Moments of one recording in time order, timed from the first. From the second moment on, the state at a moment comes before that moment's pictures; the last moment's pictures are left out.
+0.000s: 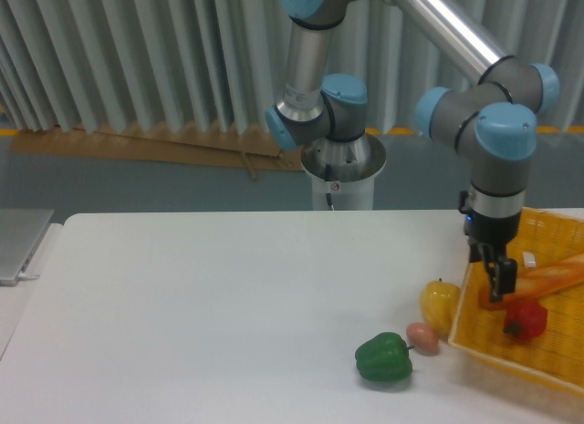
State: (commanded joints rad) arm 2.63 -1.85 -1.49 -1.30 1.56 1.86
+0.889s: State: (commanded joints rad) arm 2.47 -1.78 -1.50 -1.46 1.56 1.66
